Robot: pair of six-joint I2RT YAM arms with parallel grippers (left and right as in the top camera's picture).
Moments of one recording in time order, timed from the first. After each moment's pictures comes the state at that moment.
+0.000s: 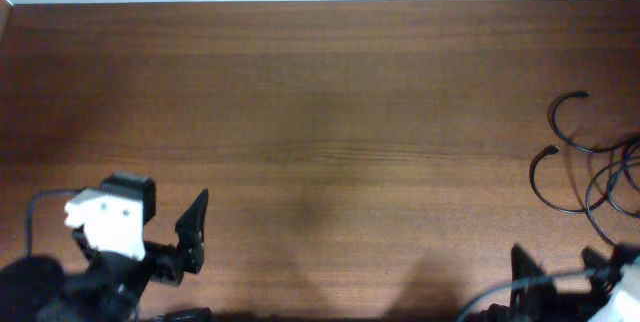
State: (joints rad) left arm 0.11 0.65 1.39 -1.14 0.31 0.10; right arm -0.30 0.53 1.52 -1.51 -0.36 0.00
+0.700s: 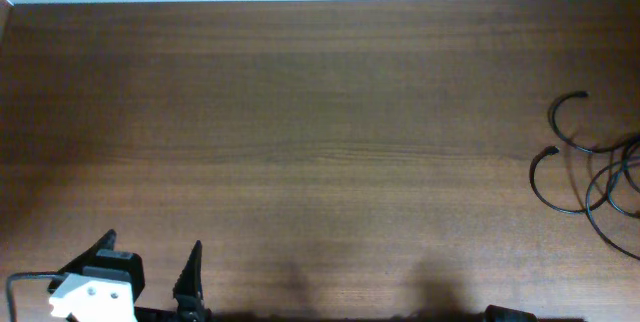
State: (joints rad) left arm 0.08 0.45 1.39 -1.25 0.19 0.07; right arm -0.22 0.01 1.37 -1.48 -0.68 -0.43
